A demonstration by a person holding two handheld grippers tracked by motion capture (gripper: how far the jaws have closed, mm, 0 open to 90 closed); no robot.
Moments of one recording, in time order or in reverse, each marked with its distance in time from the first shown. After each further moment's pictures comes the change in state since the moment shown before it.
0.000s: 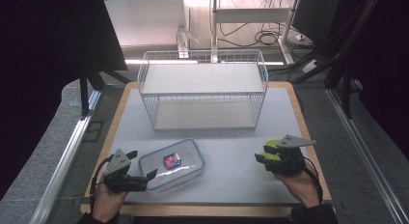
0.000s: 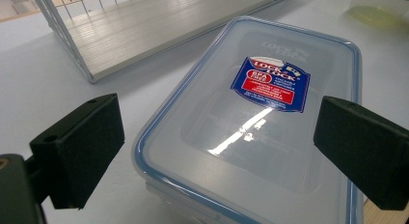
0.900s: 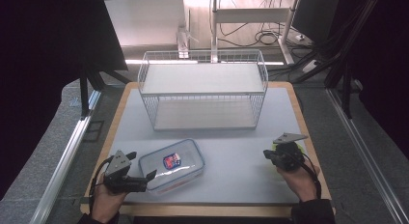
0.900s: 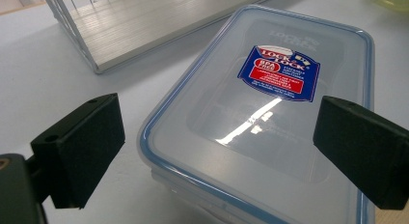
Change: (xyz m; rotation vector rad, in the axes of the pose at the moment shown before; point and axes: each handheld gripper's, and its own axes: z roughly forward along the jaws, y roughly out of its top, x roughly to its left) left arm 0.001 -0.003 0.000 0.027 0.022 -0.005; right arm -0.020 -0.009 0.016 0.182 -0.088 0.008
